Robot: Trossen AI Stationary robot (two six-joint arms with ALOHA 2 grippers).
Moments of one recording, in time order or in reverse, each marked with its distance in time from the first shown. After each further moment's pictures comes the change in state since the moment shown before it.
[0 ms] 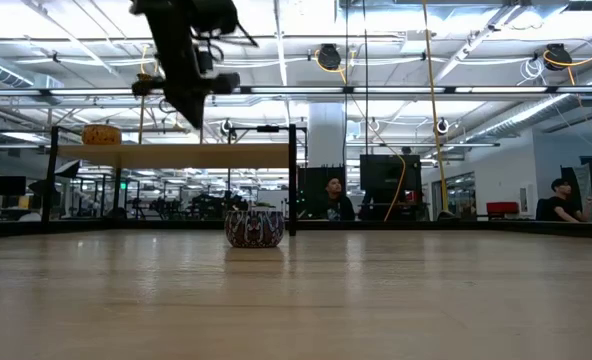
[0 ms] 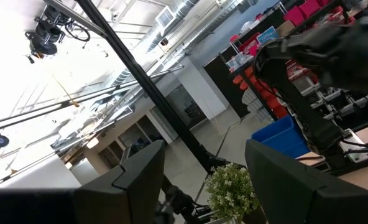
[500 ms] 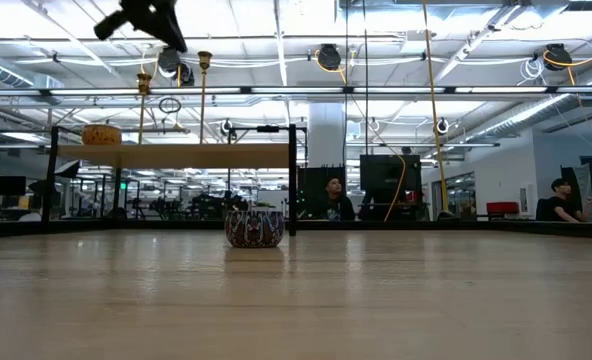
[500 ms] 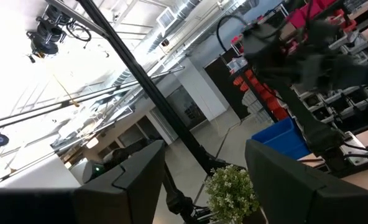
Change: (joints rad) left arm -0.287 -0.349 0.000 -0.042 -0.063 -0.171; right arm 0.000 0.000 0.000 0.007 0.001 -0.008
